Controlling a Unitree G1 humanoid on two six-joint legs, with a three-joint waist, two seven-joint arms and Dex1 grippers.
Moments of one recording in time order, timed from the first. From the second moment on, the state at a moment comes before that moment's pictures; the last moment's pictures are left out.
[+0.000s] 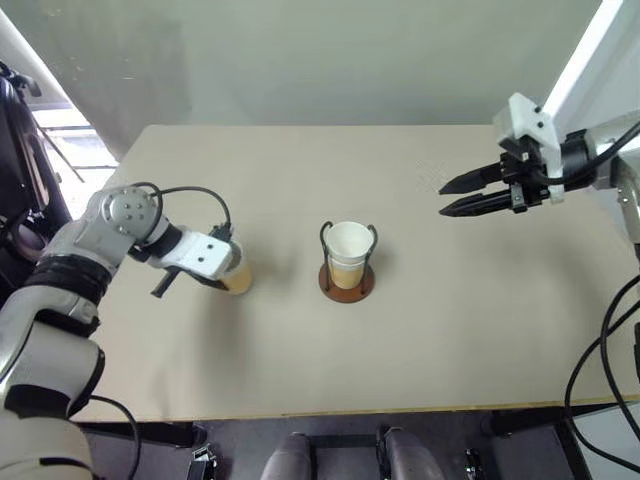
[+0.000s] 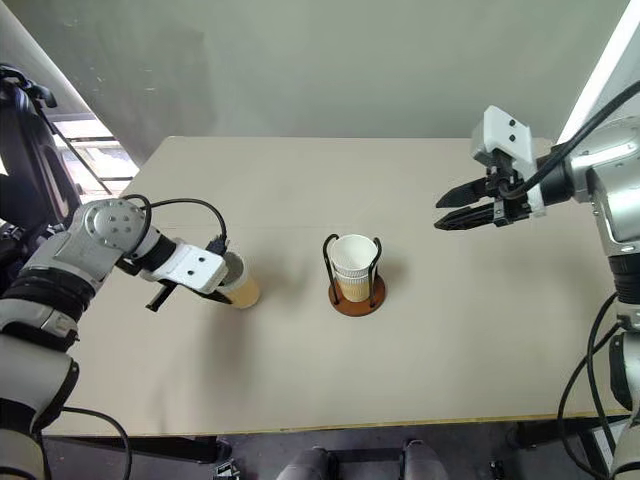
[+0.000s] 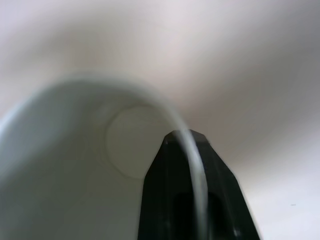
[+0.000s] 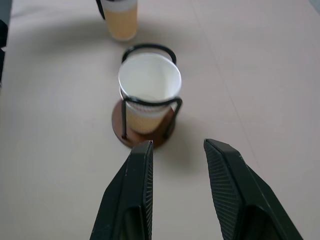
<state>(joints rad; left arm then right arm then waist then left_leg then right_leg) -1.11 0.95 -0.59 0.89 0.03 -0.57 -1.59 -1.10 -0.97 0.21 0.17 0.23 0.59 1.51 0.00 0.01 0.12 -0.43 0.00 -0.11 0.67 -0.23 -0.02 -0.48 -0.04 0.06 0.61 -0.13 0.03</state>
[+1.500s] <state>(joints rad) -1.73 0.56 -0.81 1.17 -0.20 -0.45 -1.59 -1.04 -1.08 0.15 0.07 0.48 0.64 1.61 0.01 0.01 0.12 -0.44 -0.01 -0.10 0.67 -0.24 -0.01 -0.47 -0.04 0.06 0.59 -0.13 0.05</state>
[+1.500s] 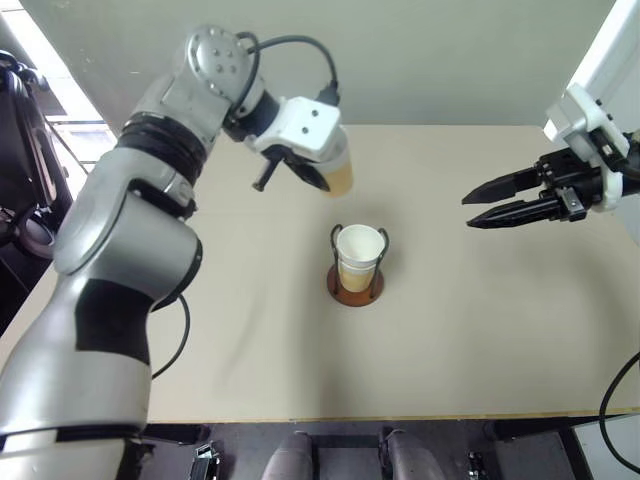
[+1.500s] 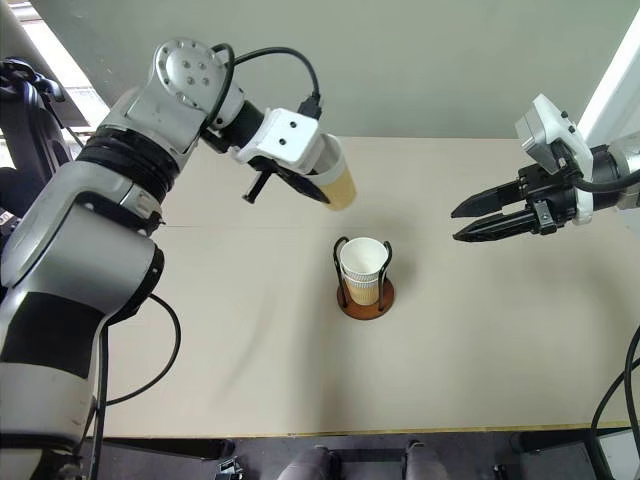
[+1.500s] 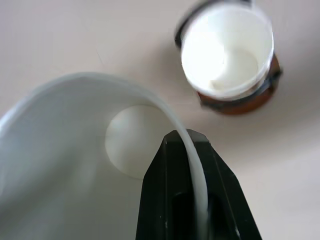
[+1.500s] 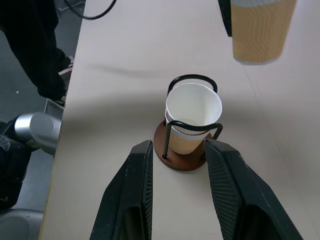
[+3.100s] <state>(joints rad) -1.74 0.61 -1.29 0.90 -0.62 -0.44 -1.59 -1.01 -1.13 0.22 0.07 0.51 0.62 1.61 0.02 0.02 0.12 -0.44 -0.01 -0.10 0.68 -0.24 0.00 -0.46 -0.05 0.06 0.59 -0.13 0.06</state>
